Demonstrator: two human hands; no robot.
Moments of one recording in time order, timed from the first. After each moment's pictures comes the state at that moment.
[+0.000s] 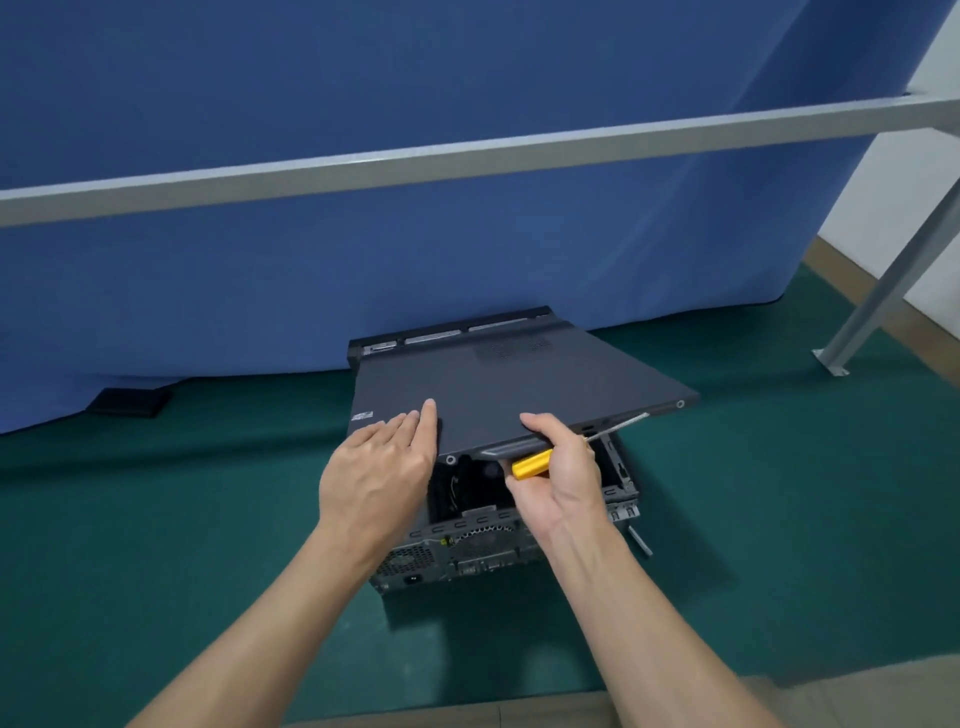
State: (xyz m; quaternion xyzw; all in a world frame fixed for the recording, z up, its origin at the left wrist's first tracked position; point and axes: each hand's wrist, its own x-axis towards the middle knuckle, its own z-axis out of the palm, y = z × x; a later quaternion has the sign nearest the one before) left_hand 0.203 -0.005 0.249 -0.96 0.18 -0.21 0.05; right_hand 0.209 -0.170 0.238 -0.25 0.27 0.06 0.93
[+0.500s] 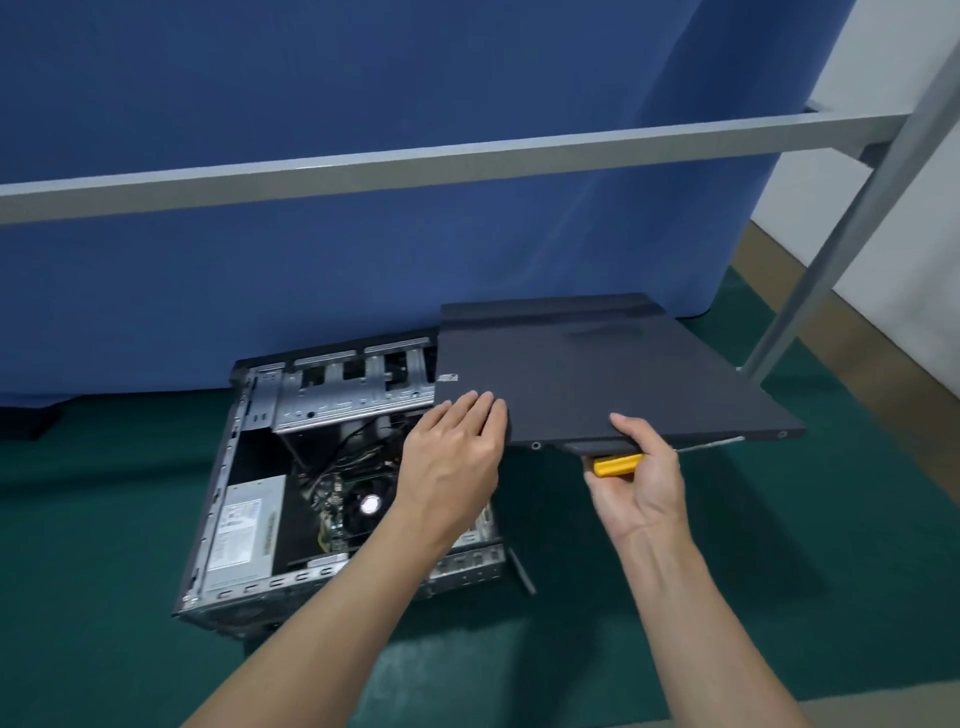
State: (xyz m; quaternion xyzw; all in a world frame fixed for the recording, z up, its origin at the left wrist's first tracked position) left_hand 0.258 -0.227 0.243 -0.95 0.23 -0.22 -0.04; right_hand 0.247 -0.399 0.232 -0.20 0.29 -0.06 0.94
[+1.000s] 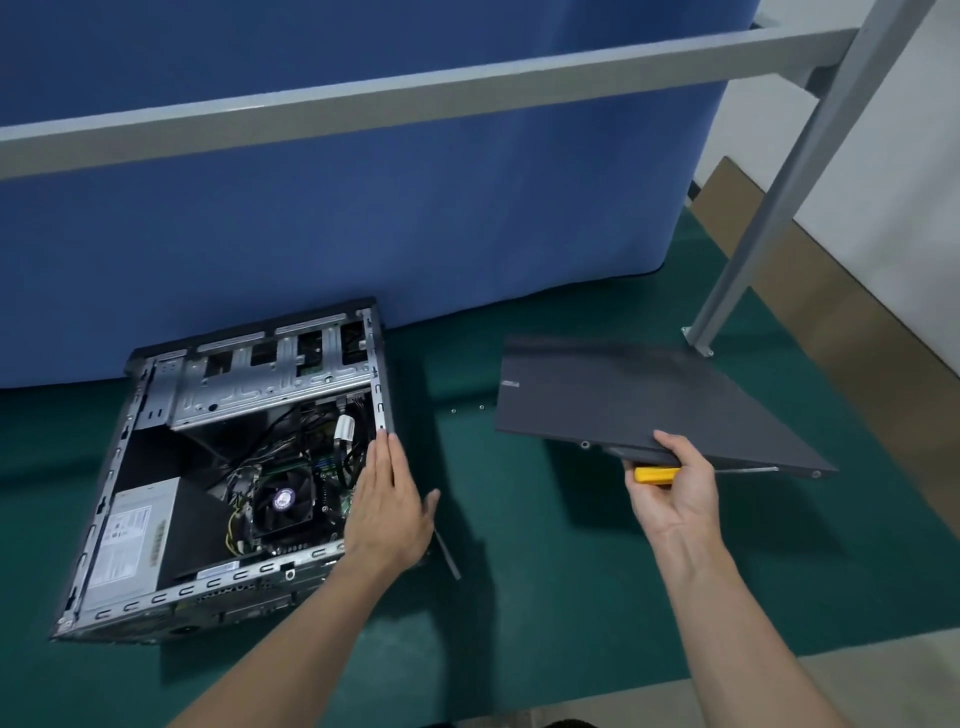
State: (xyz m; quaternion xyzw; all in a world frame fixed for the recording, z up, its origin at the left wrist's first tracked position) left_hand 0.267 -0.265 0.117 -0.99 0.03 0.10 -0.07; right_hand 0.251 -0.544 0.162 -0.15 0.39 -0.11 0.90
